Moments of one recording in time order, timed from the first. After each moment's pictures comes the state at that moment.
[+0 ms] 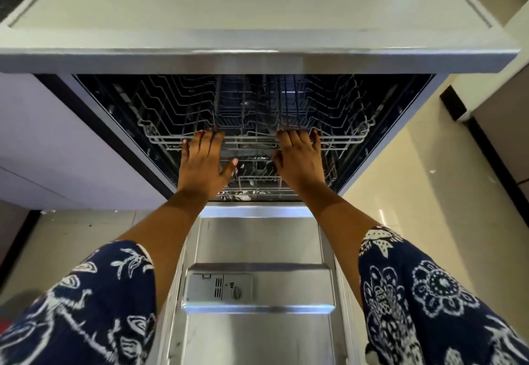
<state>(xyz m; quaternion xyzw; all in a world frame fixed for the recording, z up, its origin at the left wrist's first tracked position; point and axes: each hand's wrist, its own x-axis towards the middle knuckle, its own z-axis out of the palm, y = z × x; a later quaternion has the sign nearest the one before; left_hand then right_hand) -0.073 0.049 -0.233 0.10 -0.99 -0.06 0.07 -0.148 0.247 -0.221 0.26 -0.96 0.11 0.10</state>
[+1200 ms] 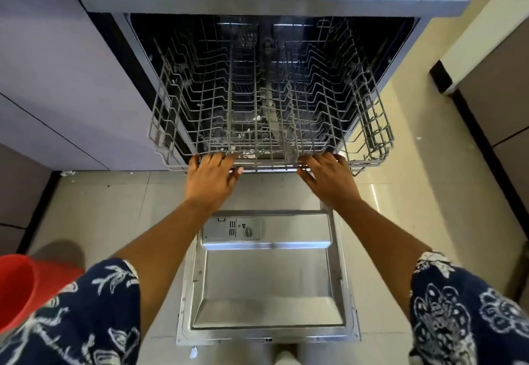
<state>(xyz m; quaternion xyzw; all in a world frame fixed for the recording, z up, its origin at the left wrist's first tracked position) 0.107 0.079 -0.219 0.06 -1.00 -0.03 0.00 0.023 0.334 -0.213 0.30 -0.95 0.06 0.04</state>
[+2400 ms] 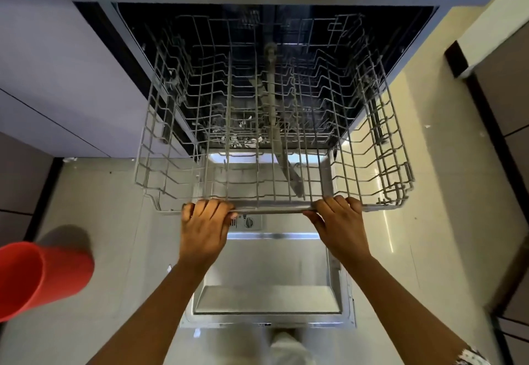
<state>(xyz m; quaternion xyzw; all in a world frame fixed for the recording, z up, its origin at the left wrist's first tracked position) 0.193 0.104 -0.251 0.04 -0.98 -0.07 0.18 0.097 0.366 -0.236 0.27 -0.96 0.08 0.09</state>
